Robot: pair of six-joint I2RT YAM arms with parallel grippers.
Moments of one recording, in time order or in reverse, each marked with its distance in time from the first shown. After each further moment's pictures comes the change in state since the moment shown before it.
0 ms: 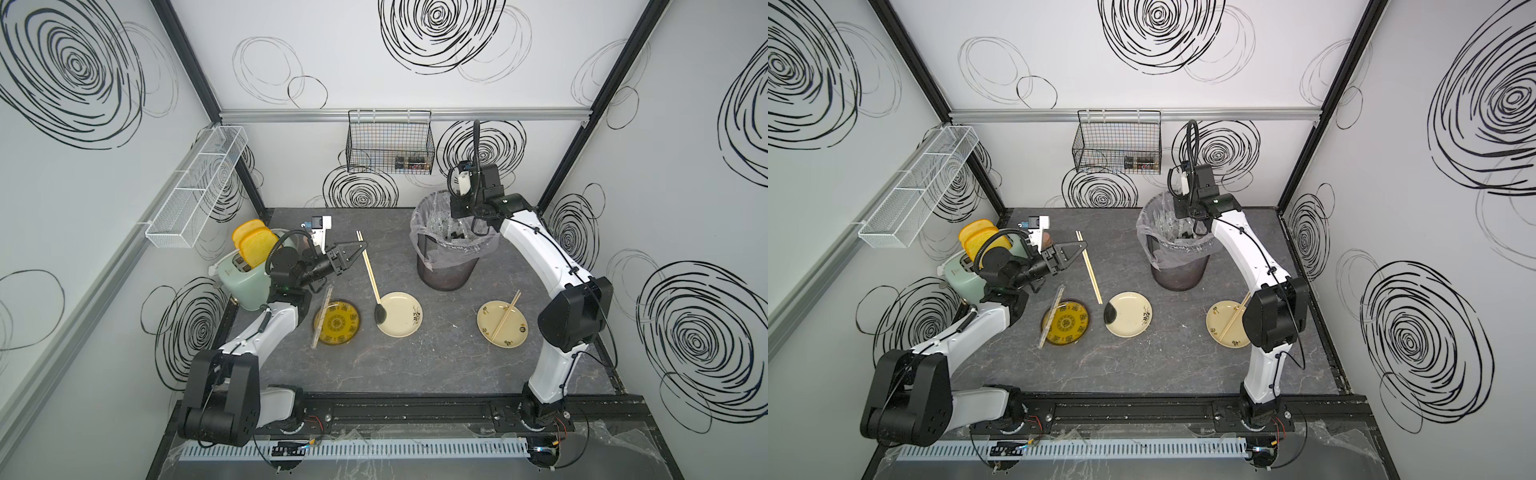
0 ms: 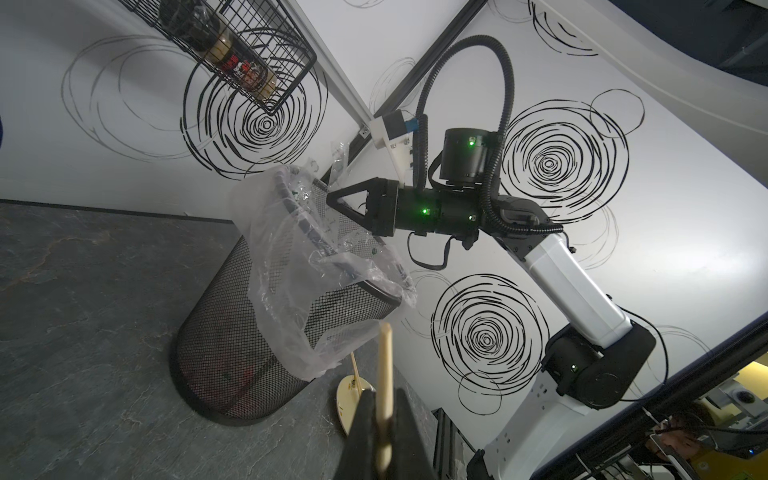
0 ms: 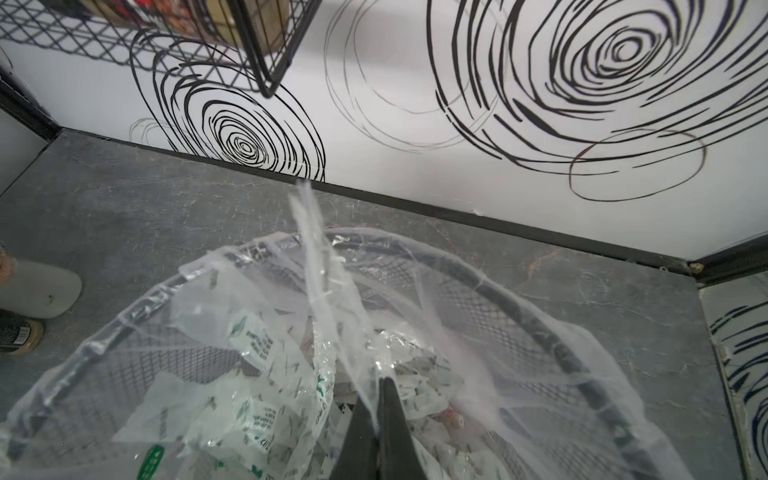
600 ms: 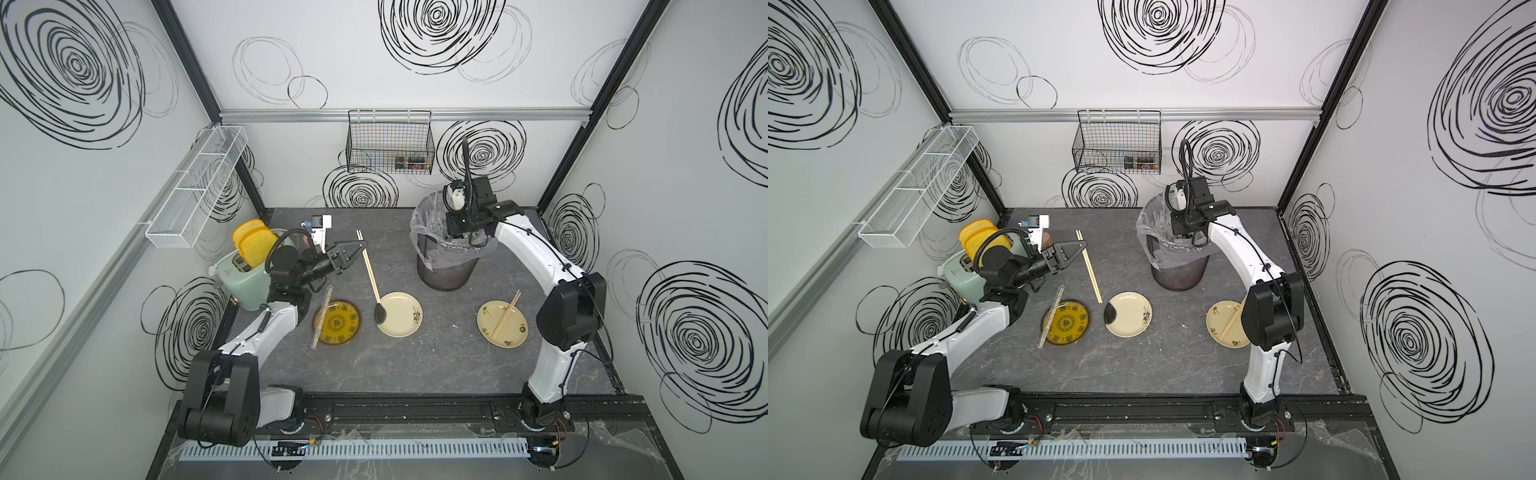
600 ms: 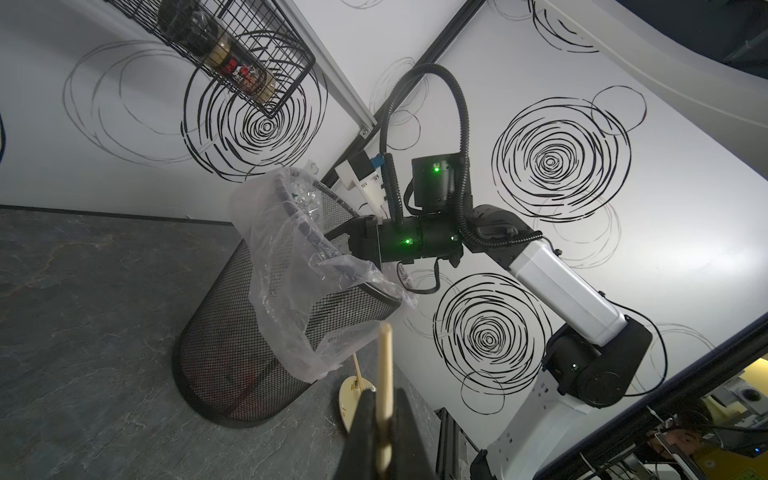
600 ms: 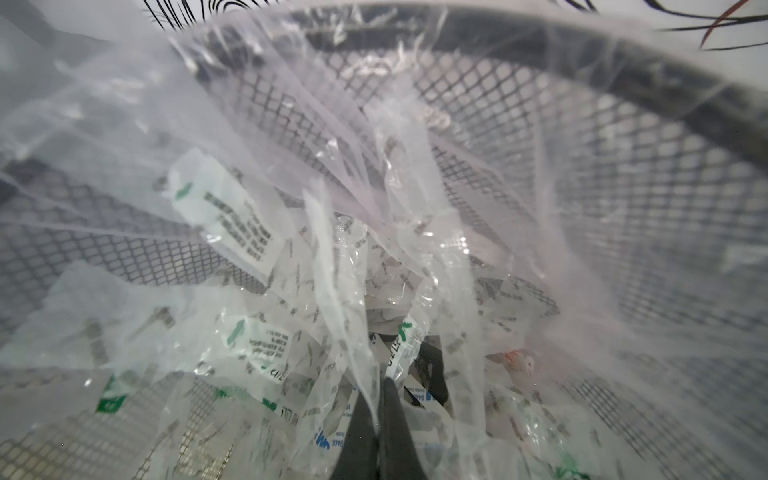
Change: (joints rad) left arm 0.000 -0.001 0.011 -0.020 0.000 0.018; right arm 0.000 0.023 -0.087 -0.076 -0.098 0.018
